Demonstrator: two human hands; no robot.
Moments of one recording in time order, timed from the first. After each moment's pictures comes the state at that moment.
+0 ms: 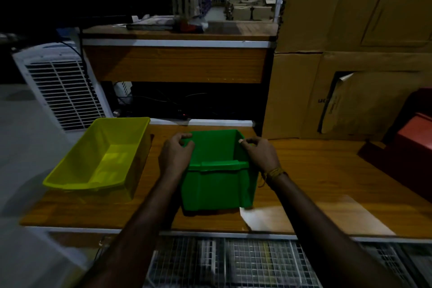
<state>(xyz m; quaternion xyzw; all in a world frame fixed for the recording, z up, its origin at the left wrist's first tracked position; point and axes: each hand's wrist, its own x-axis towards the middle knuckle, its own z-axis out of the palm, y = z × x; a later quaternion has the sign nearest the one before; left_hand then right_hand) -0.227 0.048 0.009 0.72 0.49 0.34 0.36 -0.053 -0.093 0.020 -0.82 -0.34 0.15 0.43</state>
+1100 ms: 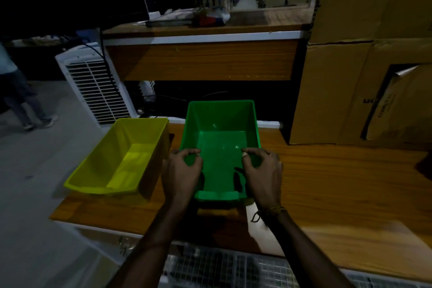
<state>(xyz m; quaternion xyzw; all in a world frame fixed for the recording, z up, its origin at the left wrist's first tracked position) -0.232 0.049 -0.009 0.72 0.54 0.38 0.24 -0.088 -0.060 -0.011 -0.79 -0.32 0.09 0.52</state>
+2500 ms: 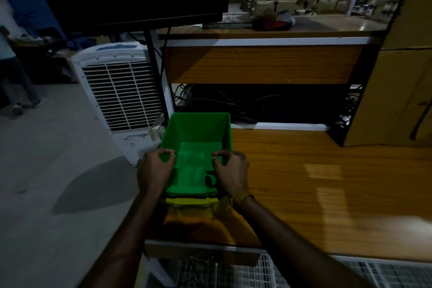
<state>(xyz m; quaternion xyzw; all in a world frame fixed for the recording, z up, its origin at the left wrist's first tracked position) -0.490 0.279 -0.015 0.73 0.55 0.34 0.22 -0.340 0.167 -0.026 -0.80 -0.33 0.16 0.47</state>
